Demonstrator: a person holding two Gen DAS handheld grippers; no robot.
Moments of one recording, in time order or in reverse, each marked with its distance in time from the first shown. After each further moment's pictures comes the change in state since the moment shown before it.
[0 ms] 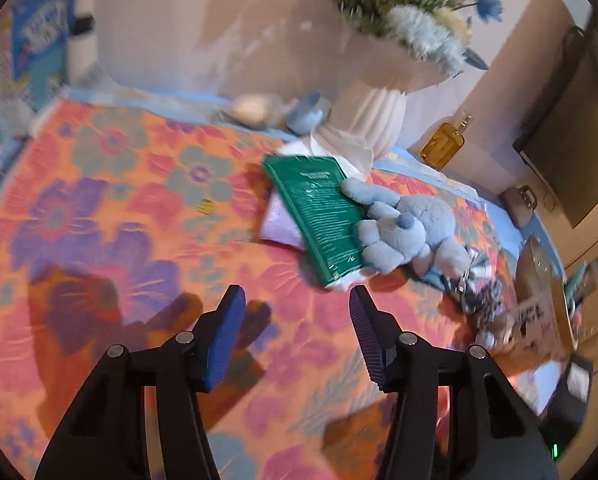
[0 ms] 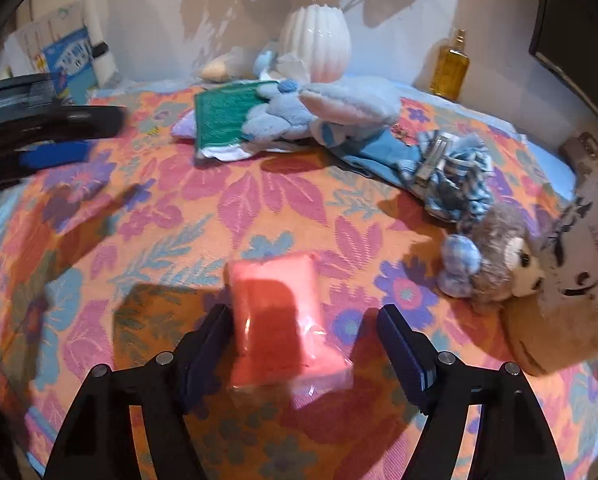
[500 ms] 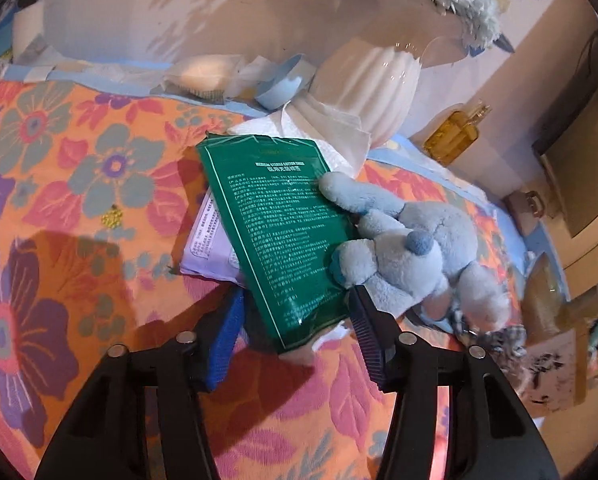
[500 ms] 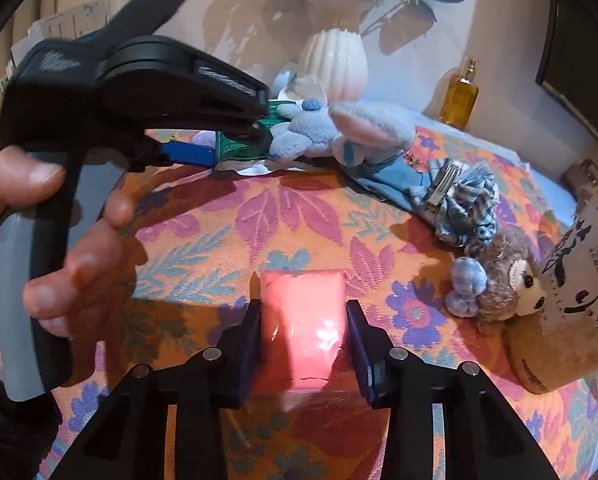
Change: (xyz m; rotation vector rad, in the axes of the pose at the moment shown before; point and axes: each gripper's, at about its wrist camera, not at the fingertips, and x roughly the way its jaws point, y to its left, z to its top) left arm 0.077 -0.030 0.021 -0.013 0.042 -0.011; right arm -0.003 0.016 -0.002 -0.069 -0.085 -0.036
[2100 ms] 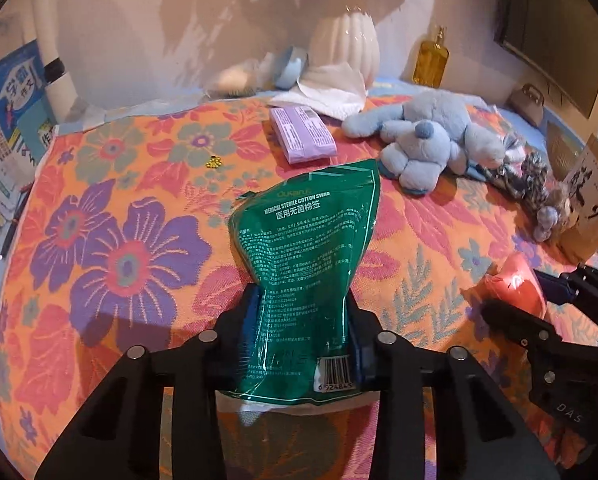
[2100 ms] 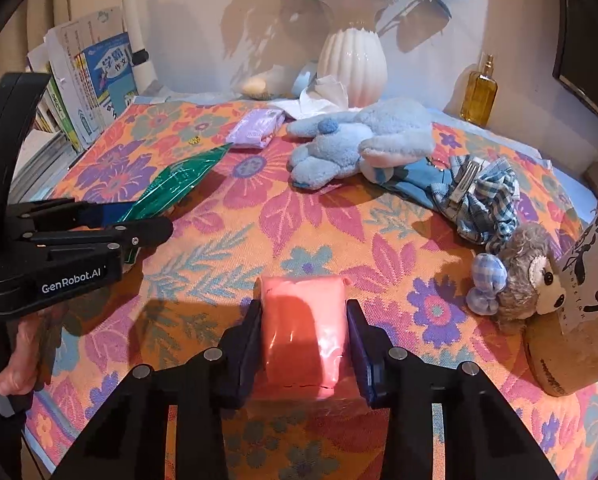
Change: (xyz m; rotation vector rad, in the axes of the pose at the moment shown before) left arm -0.071 0.029 -0.081 0.332 -0.035 0.174; right arm 0.001 -0.006 -0.002 0.008 -0.013 0.105
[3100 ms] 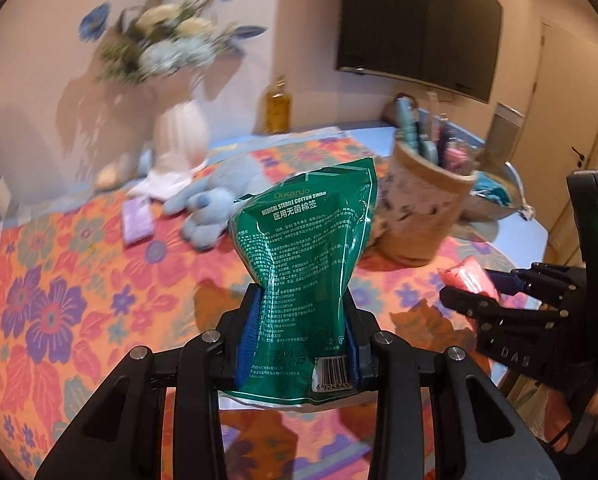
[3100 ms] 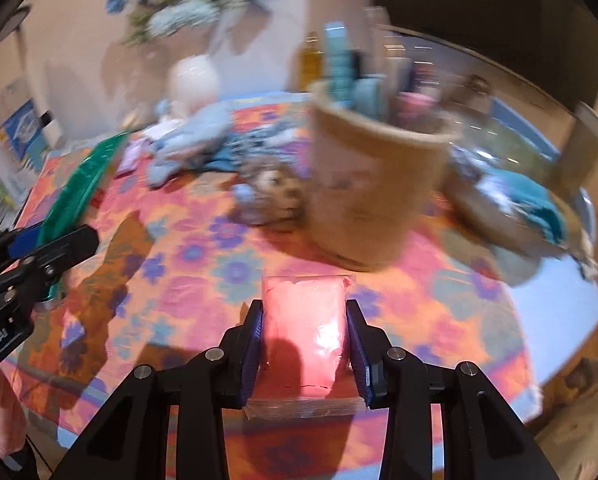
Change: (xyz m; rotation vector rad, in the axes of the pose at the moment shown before) left arm -0.092 -0.138 -0.009 0.222 -0.160 -0.227; right arm -0.113 -0.090 -0.055 0.302 0.047 -0.259
